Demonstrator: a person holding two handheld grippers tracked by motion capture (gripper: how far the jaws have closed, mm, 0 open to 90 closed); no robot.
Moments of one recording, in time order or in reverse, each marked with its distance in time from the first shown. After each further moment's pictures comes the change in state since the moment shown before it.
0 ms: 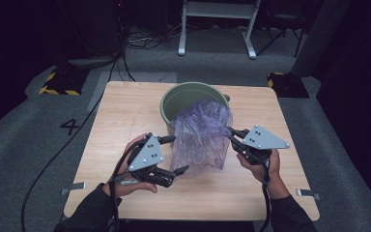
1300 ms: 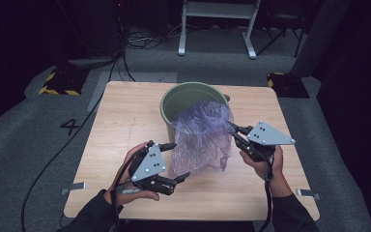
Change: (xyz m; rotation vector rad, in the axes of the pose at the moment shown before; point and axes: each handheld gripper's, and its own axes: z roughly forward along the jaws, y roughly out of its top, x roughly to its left) left arm -0.013 -0.009 -0.001 0.010 0.033 -0.005; right arm -0.009 0.003 -0.003 0.005 -0.018 0.025
